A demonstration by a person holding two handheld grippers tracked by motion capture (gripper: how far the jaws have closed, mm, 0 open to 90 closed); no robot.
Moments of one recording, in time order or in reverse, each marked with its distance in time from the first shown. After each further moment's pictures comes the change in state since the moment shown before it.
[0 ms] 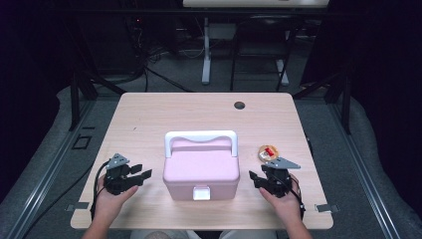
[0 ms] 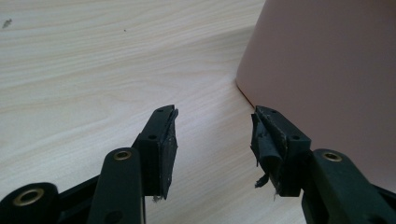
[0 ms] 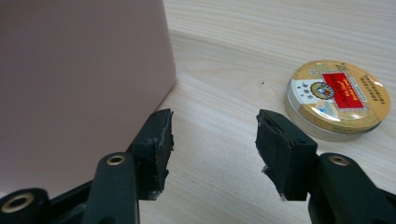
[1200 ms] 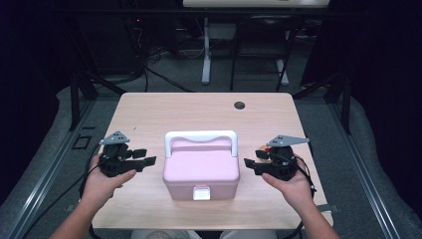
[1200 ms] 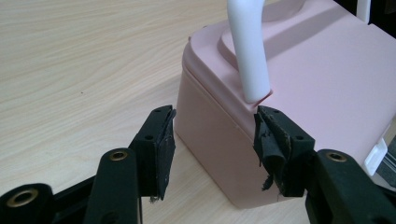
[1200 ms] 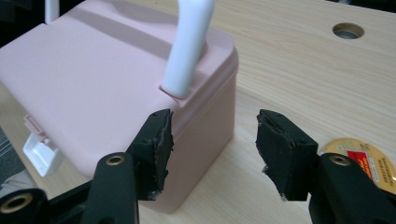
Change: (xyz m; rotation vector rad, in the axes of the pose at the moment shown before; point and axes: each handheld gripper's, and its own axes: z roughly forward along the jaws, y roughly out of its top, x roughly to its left) left arm -0.029 0.080 -0.047 0.029 -0.161 0.065; right arm 0.016 0.085 -0.052 0.021 0.206 -0.059
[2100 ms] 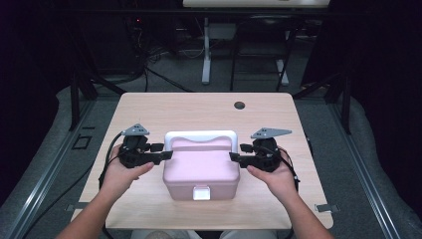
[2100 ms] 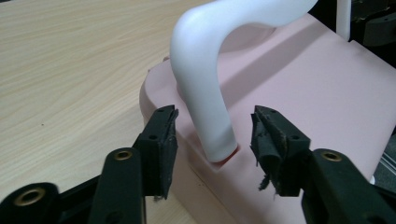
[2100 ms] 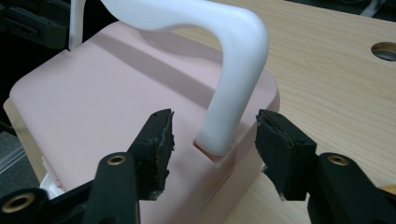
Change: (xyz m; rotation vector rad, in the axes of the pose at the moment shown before) left arm -0.019 0.027 0.035 0.014 -0.041 0.046; right arm 0.013 0.022 0.031 -0.016 0.060 -0.013
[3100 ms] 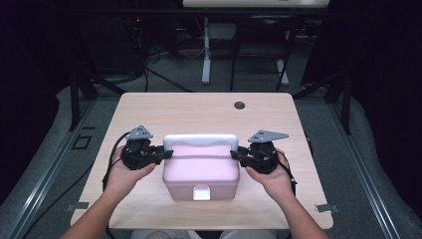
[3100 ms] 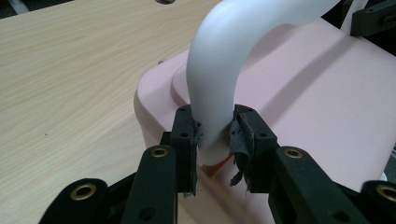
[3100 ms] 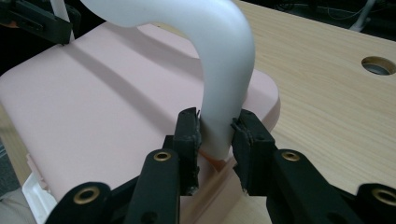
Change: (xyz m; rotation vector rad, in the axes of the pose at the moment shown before) left arm -0.006 -0.003 0.002 -0.013 0.009 0.050; right arm 0.006 -0.005 0.003 -0.033 -0.030 -0.052
